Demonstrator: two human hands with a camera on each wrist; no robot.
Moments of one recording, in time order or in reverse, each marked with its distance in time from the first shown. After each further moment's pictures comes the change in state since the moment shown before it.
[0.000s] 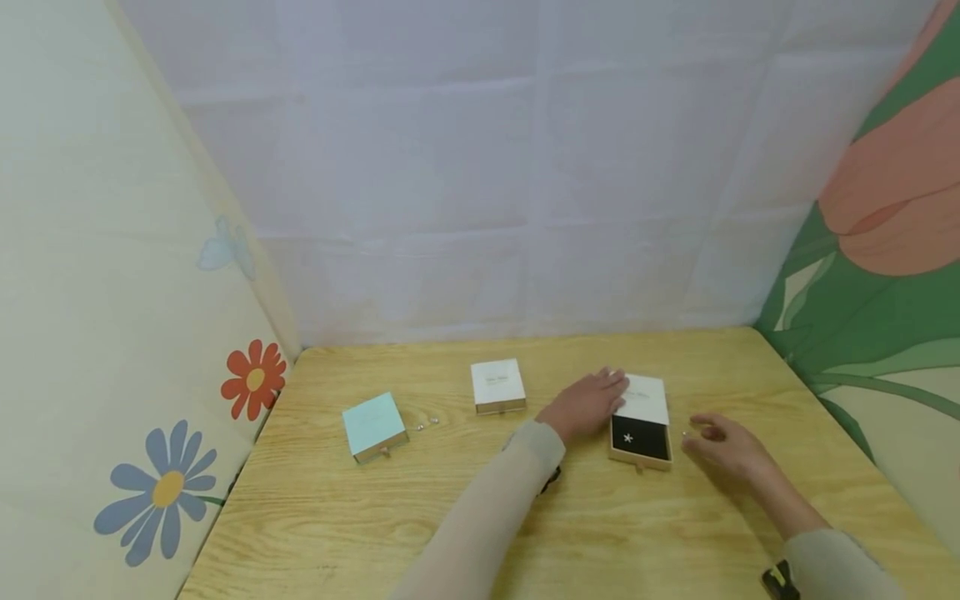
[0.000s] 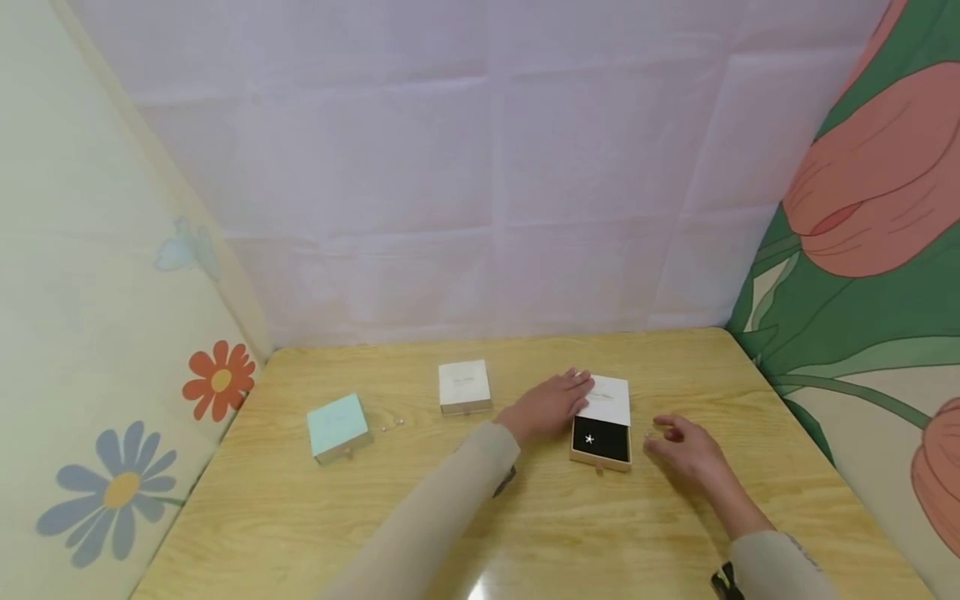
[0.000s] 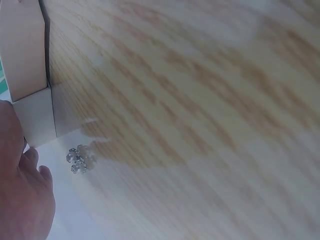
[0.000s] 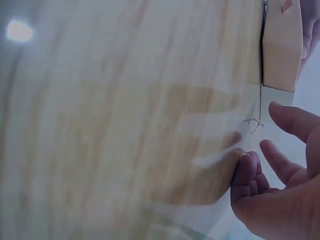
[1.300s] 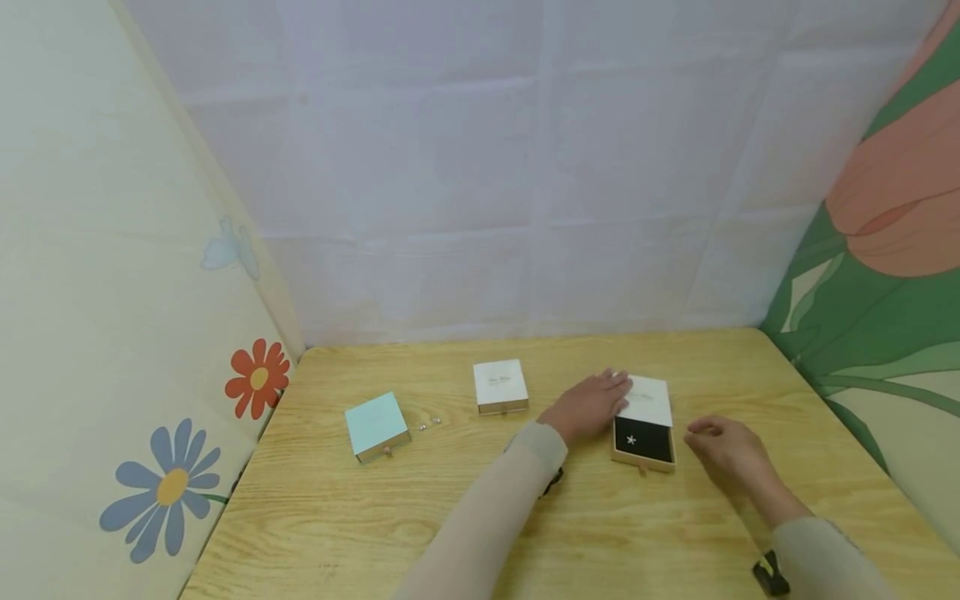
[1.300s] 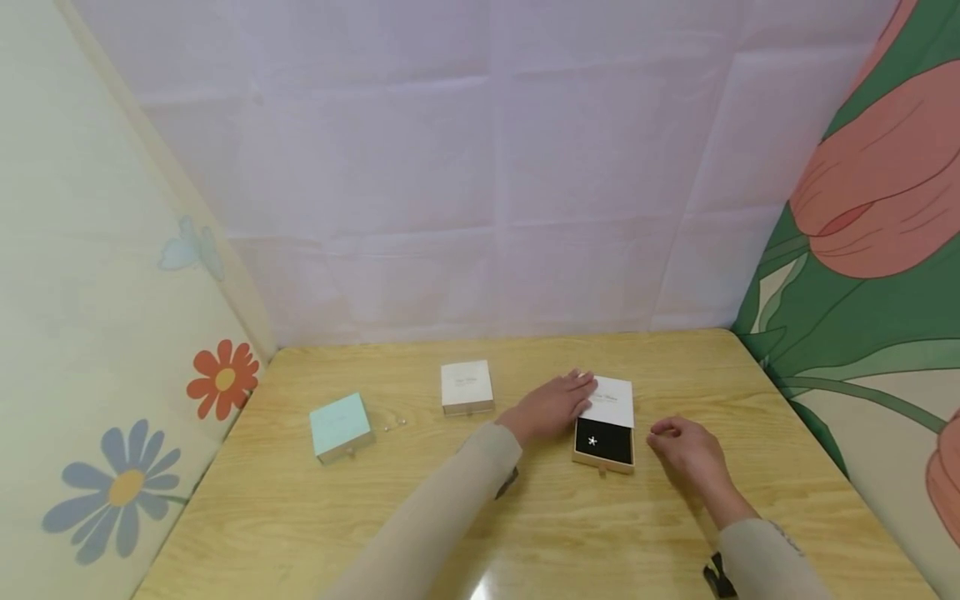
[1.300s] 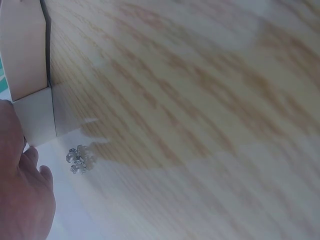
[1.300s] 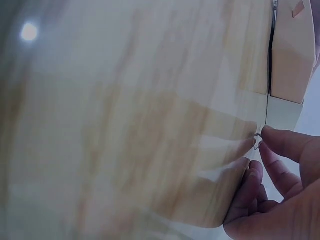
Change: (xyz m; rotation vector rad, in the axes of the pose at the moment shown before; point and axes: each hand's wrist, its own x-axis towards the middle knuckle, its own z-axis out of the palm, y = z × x) left_hand 0.003 -0.002 0.006 -0.005 -0.004 0.002; right_hand 0.013 0.001 0.006 -0.076 0.079 0.035
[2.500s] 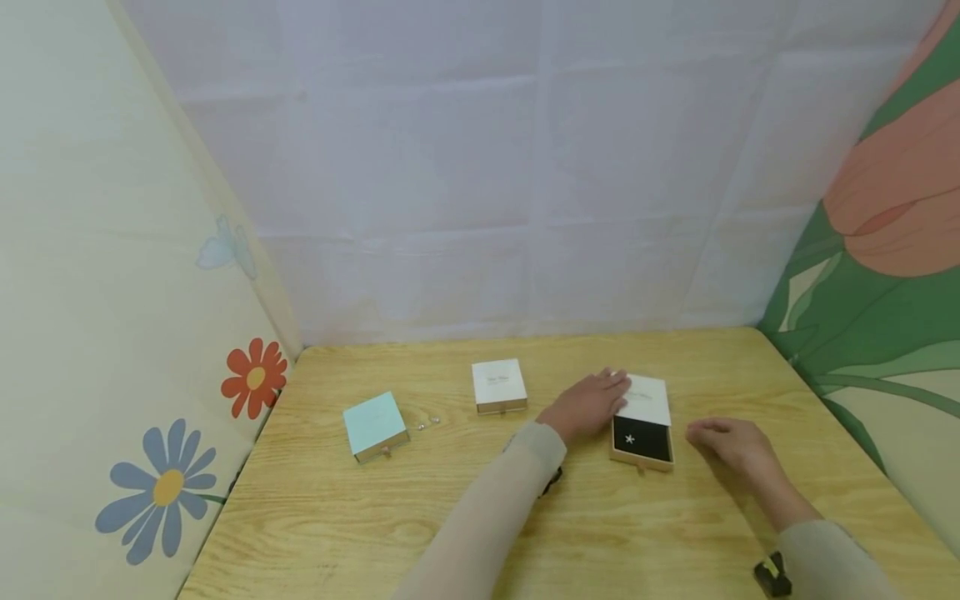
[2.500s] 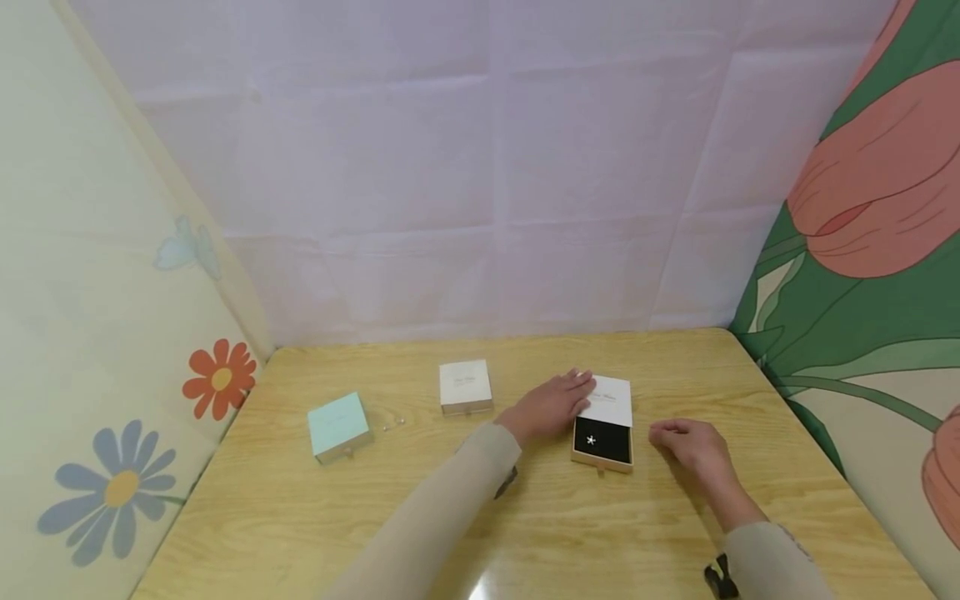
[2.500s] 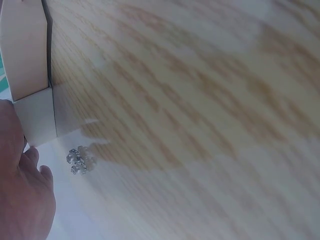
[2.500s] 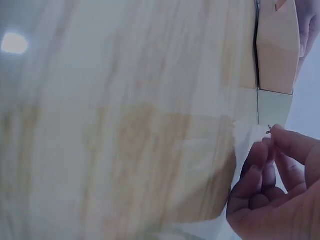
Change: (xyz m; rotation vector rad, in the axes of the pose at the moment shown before) left_hand -0.004 0.003 -0.007 -0.021 -0.005 -0.014; right_hand -0.006 -0.001 -0.009 0.125 -0.007 0.056
